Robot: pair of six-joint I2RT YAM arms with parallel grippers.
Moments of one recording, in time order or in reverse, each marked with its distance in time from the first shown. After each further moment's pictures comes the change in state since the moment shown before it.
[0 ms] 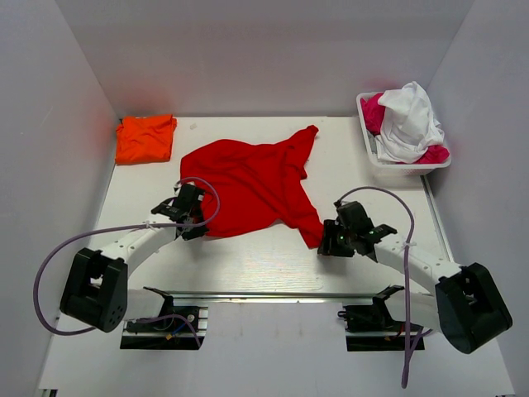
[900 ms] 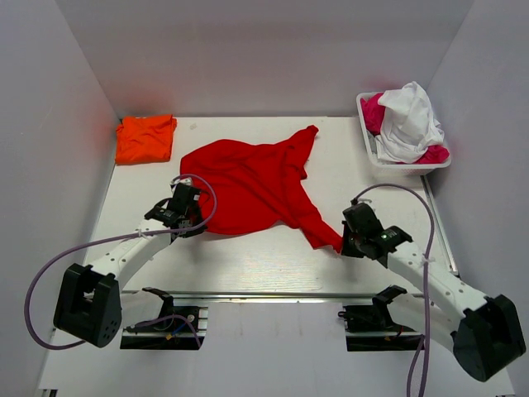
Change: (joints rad) left arm 0.000 -0.105 -0.002 -0.001 -0.001 0.007; right arm 0.029 -0.160 0.064 -0.268 0.285 0.060
